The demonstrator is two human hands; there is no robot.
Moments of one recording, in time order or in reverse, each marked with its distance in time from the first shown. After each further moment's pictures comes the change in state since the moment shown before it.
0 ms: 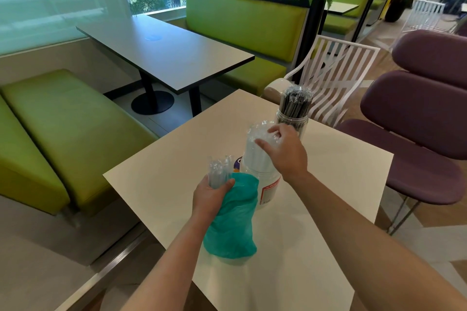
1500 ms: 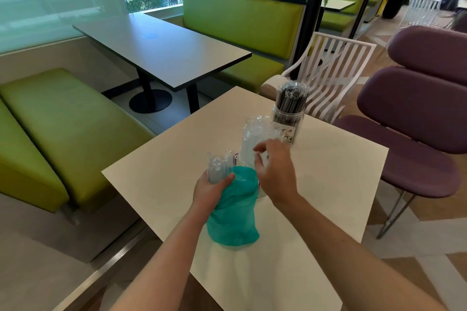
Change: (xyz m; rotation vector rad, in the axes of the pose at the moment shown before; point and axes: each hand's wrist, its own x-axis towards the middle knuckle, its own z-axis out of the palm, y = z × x) left_hand -0.008 0.004 0.002 -0.165 -0.100 -0.038; right_hand -0.060 -0.001 0.009 -0.008 0.097 -0.264
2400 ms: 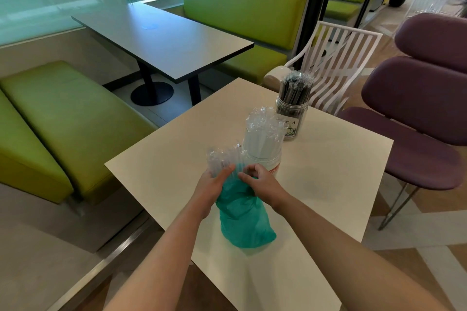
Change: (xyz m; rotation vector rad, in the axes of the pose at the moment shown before) left_hand 0.000 -0.002 -0.006 -0.004 -0.137 -0.092; right_hand -0.031 0.008 0.032 0.601 -0.629 0.686
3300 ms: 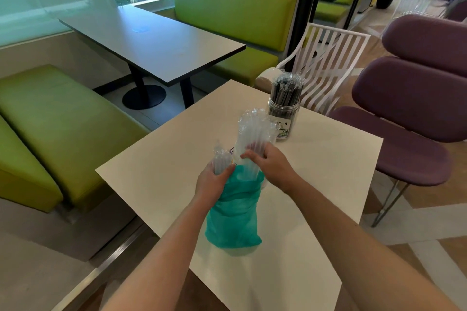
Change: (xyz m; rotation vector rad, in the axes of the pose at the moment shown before) left_hand 0.019 0.001 0.016 0.344 0.151 0.166; right_hand -0.006 -0.046 -0.039 -0.070 0.128 -0.218
